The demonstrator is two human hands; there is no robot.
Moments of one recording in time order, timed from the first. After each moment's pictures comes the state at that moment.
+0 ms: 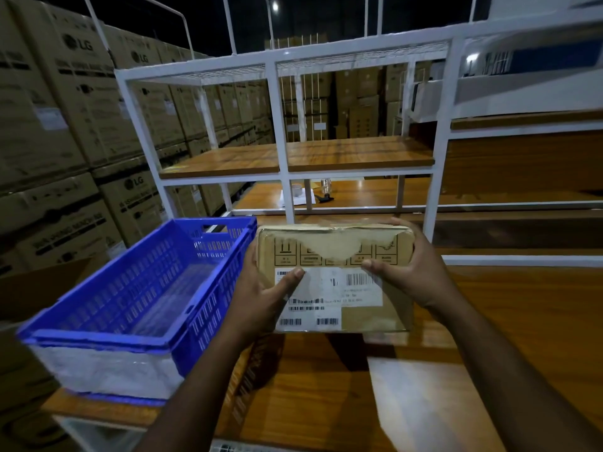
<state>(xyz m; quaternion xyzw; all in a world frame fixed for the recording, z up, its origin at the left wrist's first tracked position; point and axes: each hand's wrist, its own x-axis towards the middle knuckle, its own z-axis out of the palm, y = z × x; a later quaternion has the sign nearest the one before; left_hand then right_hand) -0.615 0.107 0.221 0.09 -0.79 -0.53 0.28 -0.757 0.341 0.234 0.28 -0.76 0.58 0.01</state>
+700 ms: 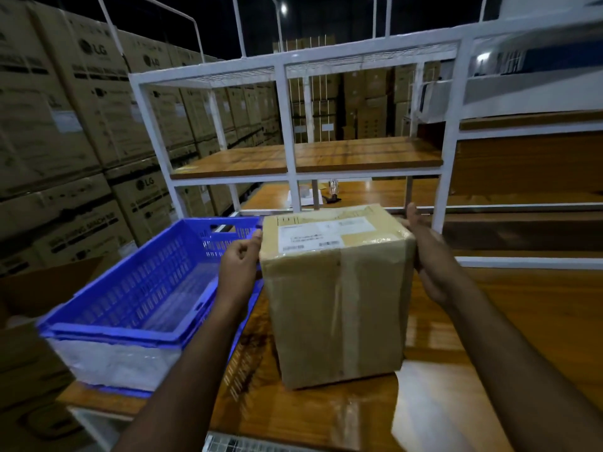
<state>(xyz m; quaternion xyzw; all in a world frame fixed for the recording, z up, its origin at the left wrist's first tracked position) -0.633 0.072 0.232 0.20 -0.70 -0.58 0.38 -0.763 0.330 0.258 0.20 -0.64 0.74 -0.12</state>
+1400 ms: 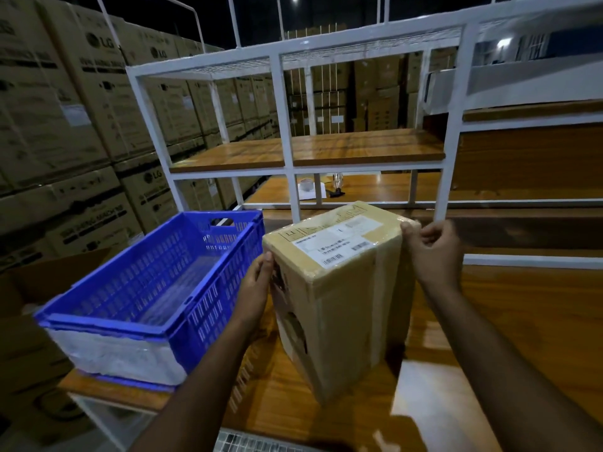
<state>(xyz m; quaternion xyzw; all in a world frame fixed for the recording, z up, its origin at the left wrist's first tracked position) -0.644 0.106 0.189 0.20 -0.70 -0.63 0.28 -0.804 0.336 0.220 0.09 -0.74 0.66 0.14</state>
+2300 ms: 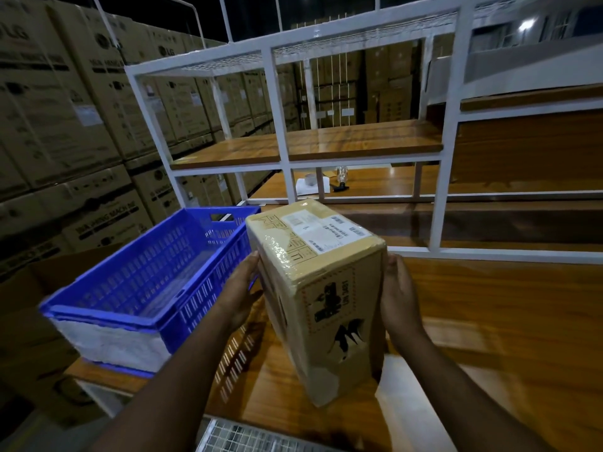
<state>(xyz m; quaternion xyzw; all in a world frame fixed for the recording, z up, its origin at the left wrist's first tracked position) -0.662 0.069 0.163 0.23 -0.59 -0.74 0.20 -0.763 0.335 0.162 0.19 -0.66 0.73 -0.05</state>
